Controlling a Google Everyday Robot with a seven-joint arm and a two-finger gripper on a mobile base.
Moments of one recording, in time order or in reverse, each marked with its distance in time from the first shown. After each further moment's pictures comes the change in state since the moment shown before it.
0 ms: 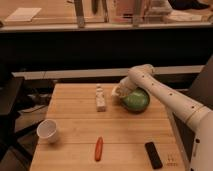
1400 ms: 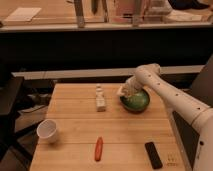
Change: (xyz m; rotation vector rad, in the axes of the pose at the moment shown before) arm 0.018 0.015 -0.012 -0.021 0.027 0.057
